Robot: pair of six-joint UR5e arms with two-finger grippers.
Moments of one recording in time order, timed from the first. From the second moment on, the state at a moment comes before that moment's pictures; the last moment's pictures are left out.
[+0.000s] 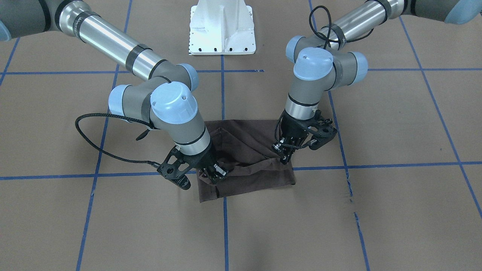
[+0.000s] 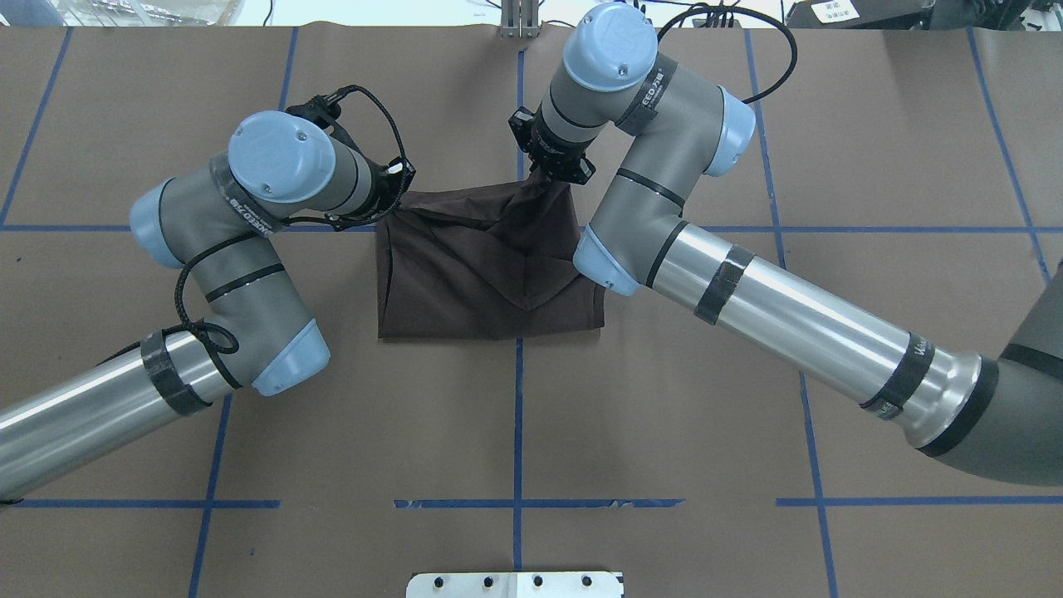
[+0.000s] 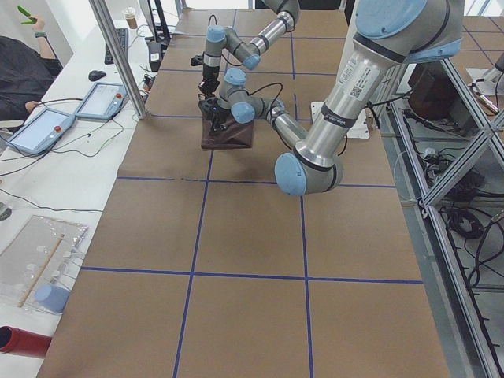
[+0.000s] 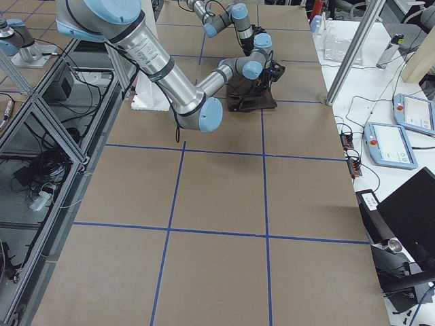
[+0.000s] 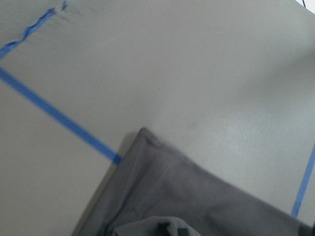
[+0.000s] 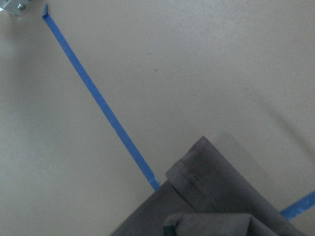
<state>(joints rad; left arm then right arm) -0.70 -2.20 -1.47 -2.00 -1.70 -1.73 0.73 -0.62 1.09 -1.10 1.94 1.77</state>
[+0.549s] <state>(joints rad) -0.82 -2.19 -1.42 -2.06 -1.79 -1.54 0.80 -0.62 1.06 -1.08 1.99 1.76</state>
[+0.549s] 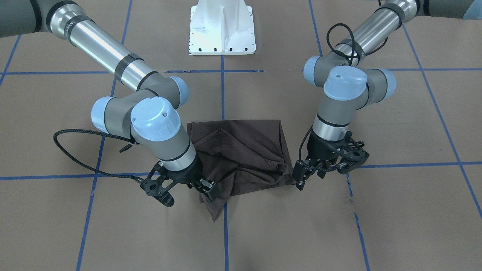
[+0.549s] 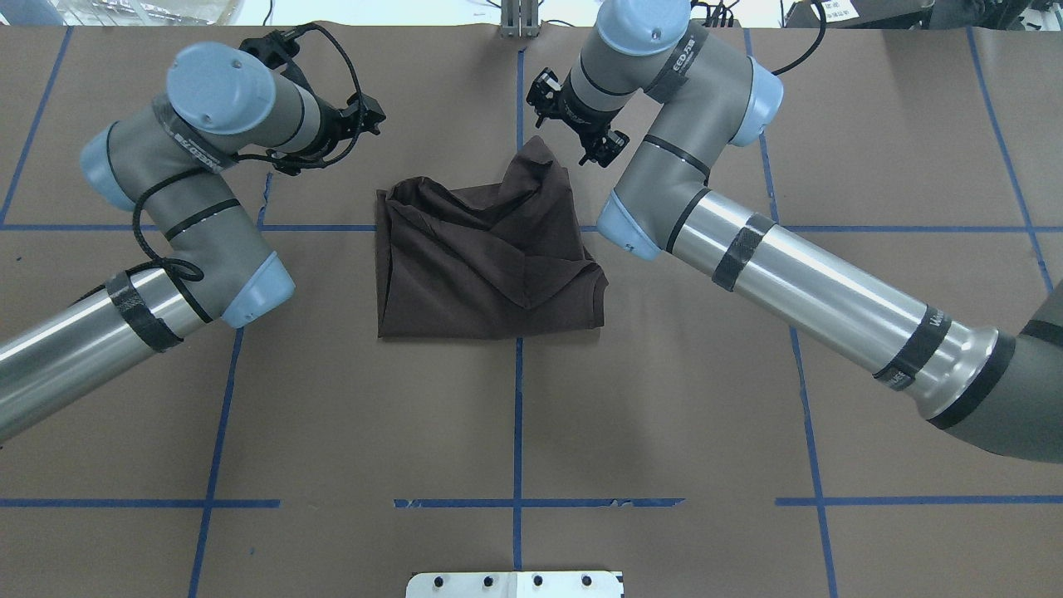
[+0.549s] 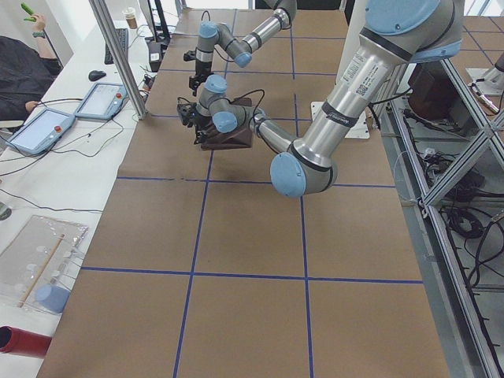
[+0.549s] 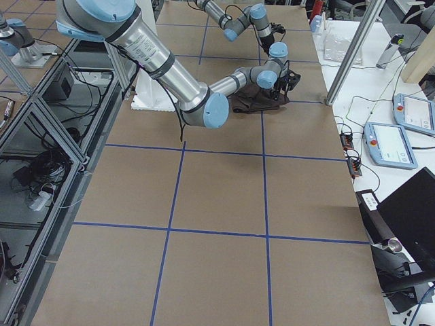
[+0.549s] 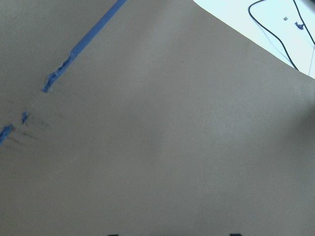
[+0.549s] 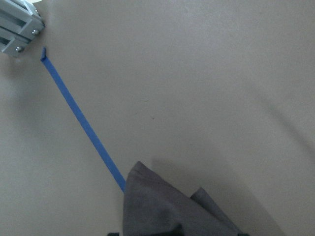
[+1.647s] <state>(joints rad) -0.93 -1.95 -1.77 -1.87 -1.91 -1.26 0.51 -0.61 1.36 -1.54 1.73 1.36</state>
